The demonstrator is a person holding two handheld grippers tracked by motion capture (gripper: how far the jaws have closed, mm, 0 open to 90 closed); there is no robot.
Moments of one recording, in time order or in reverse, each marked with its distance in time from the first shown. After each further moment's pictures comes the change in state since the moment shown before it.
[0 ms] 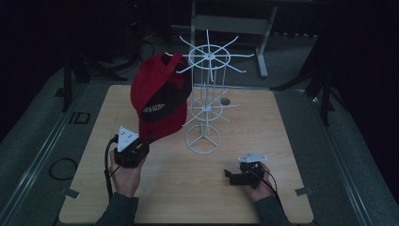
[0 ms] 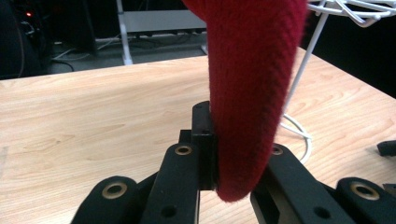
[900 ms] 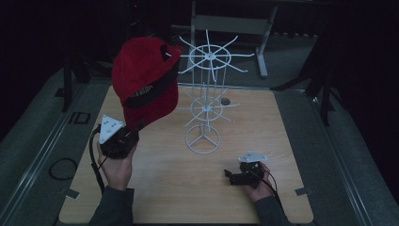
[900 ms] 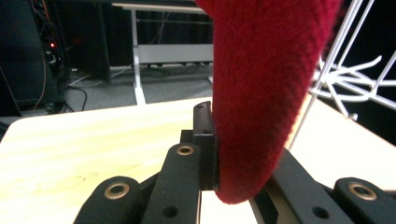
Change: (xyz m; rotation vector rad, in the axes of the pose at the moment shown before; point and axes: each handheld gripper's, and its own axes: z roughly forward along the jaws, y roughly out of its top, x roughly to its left) left arm 0.011 0.037 -0.027 -0.122 0.042 -0.029; right arm 0.000 0.000 0.000 -0.001 -0.001 0.003
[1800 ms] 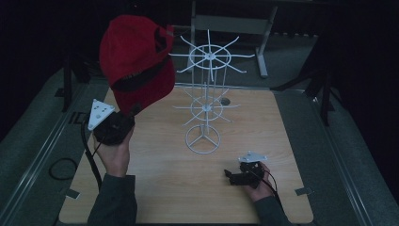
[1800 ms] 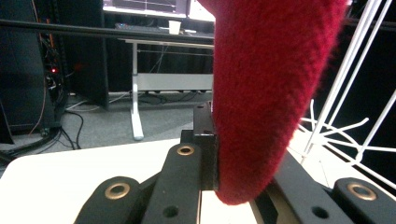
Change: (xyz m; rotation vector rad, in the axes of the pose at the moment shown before) left arm 0.008 0.043 -0.003 -0.117 -0.013 -0.029; right arm 0.000 0.000 0.000 0.001 0.000 0.001
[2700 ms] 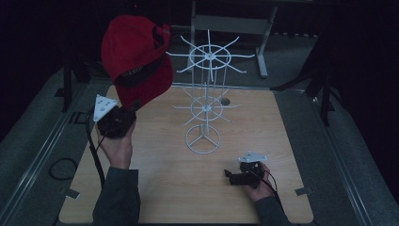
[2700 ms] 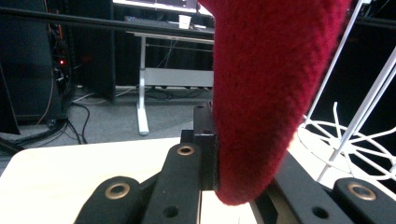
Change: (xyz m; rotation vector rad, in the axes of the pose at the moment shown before) left arm 0.010 -0.002 0.021 0.016 0.035 -0.035; right arm 0.000 0.000 0.000 0.000 0.000 0.000
